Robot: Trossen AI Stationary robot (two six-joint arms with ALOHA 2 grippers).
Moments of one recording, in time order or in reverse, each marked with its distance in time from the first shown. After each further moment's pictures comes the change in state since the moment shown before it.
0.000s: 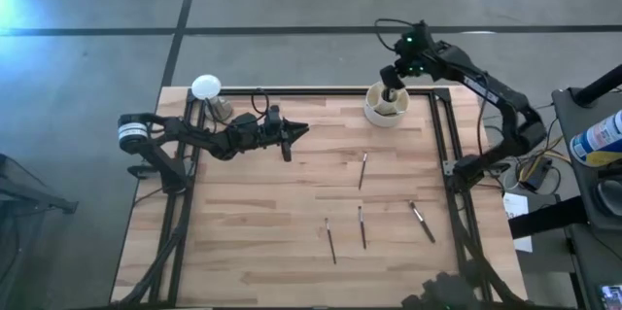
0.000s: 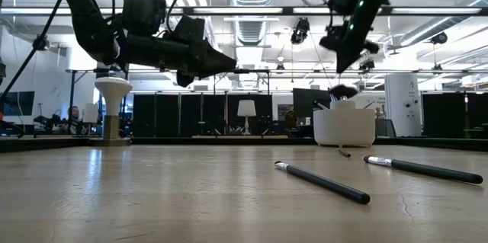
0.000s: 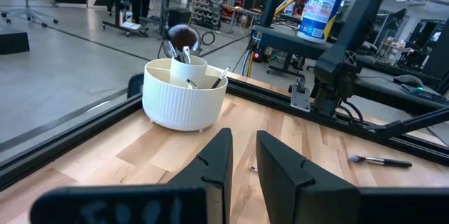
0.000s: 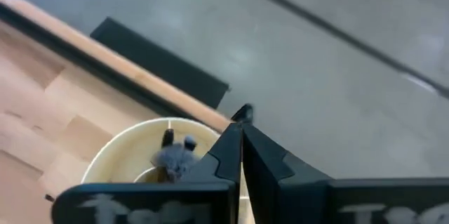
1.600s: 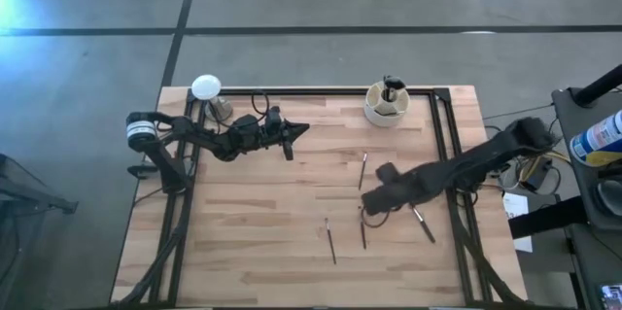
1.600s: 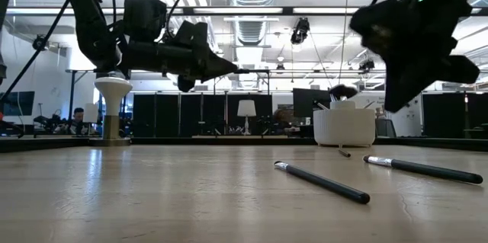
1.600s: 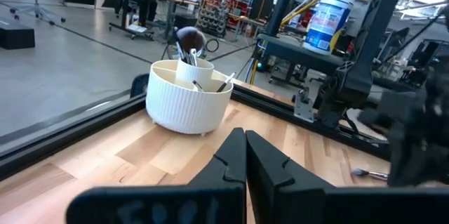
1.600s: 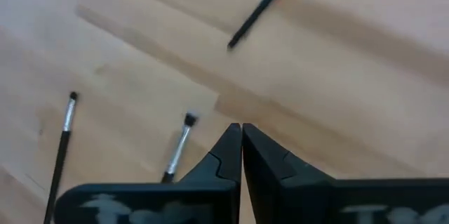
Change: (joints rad) left arm 0.000 0.067 -0.002 0.098 -0.028 -0.054; right arm 1.263 -0.043 -0.490 0.064 0.078 1.439
